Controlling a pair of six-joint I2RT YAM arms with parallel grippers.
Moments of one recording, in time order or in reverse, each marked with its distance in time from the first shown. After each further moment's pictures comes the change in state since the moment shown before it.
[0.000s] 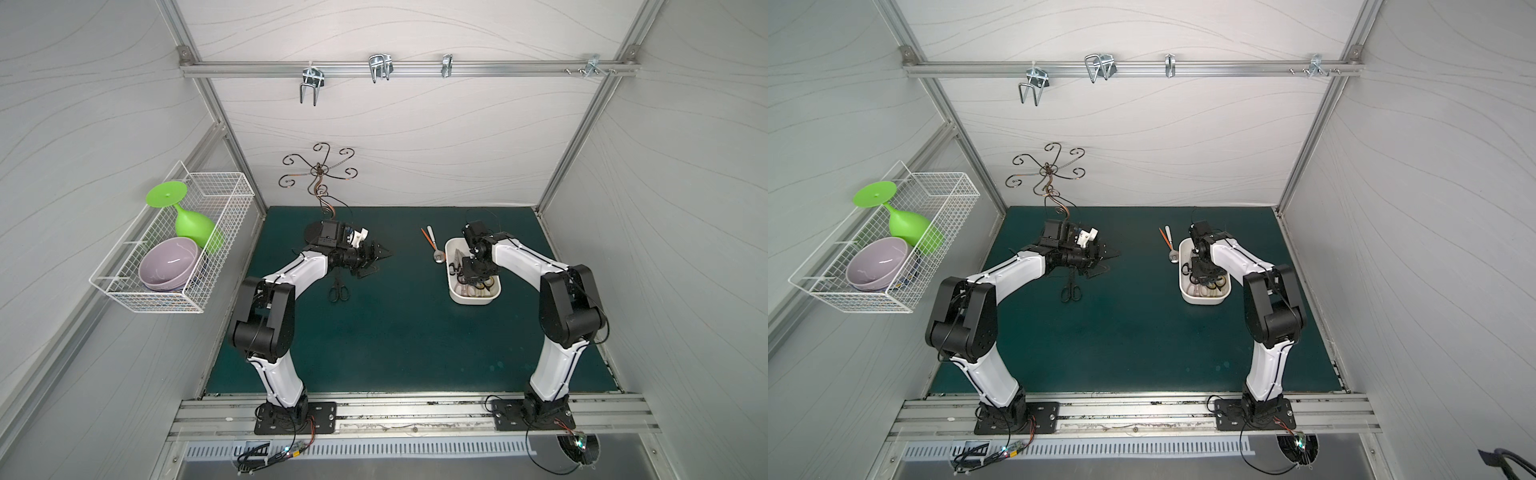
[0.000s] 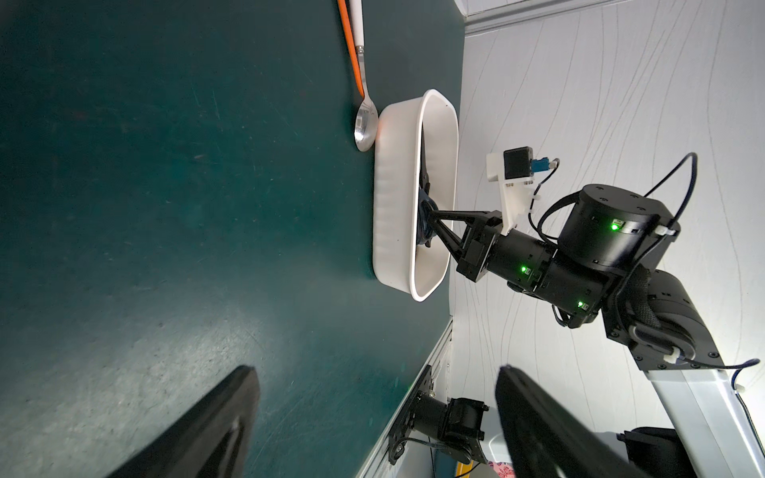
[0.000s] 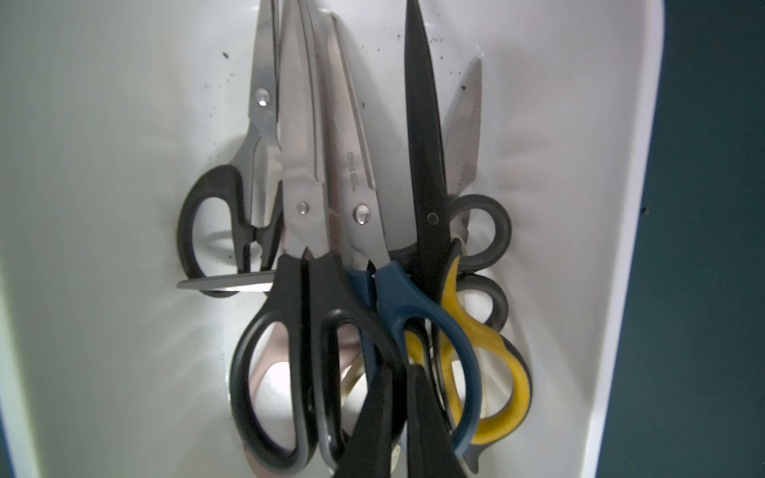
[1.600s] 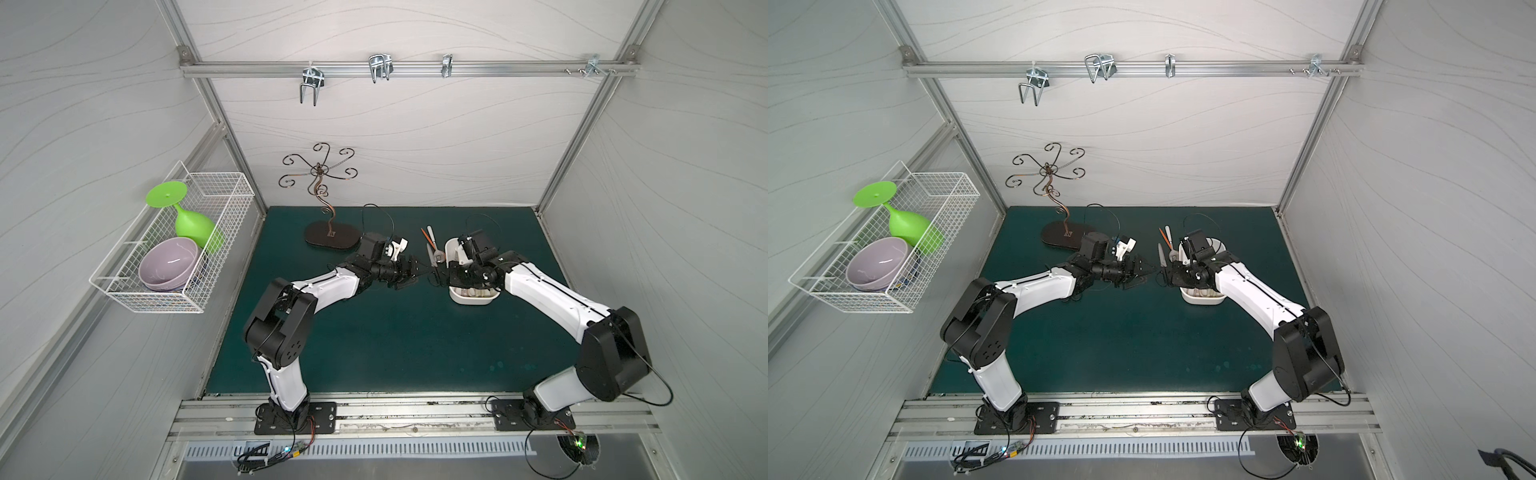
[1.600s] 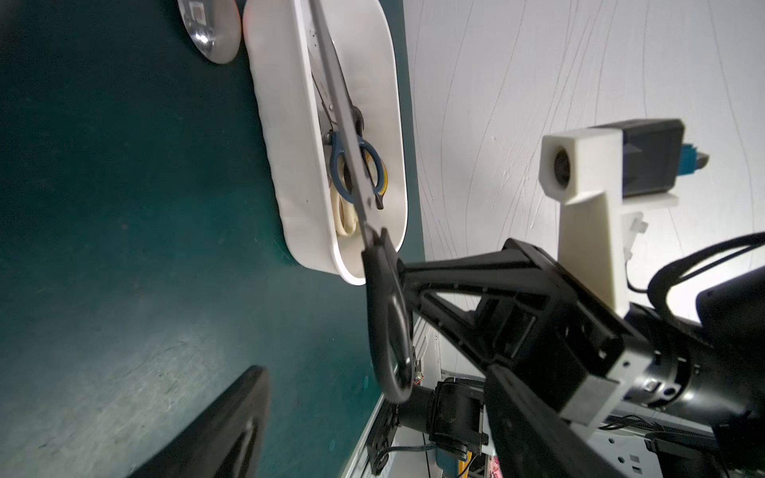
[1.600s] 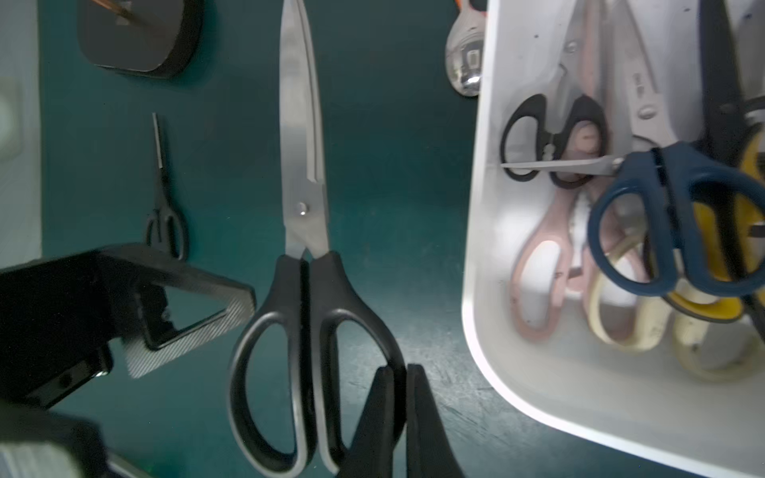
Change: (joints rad) left arm -0.293 0.011 -0.107 0.393 -0.087 -0.214; right arm 0.177 -0.362 -0.227 0.185 -0.360 0.283
